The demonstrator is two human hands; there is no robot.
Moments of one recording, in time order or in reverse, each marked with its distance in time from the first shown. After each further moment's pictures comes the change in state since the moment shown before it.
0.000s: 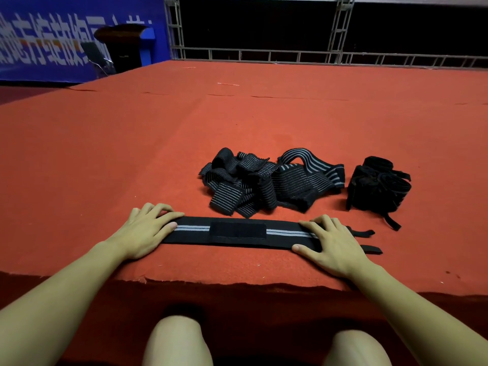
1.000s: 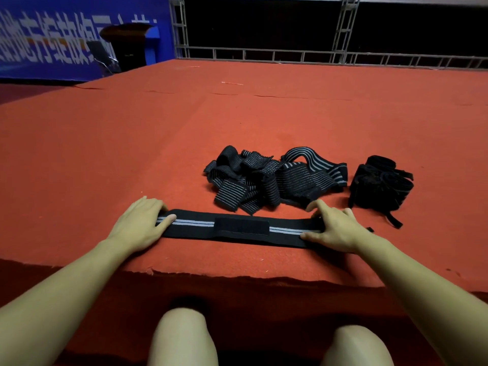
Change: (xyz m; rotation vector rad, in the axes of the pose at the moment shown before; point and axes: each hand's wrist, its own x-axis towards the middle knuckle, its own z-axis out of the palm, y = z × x) left_hand -0.009 0.002 -0.008 -0.077 0.178 -0.180; right_hand 0.028 -0.004 -0.039 0.123 -0.158 0.037
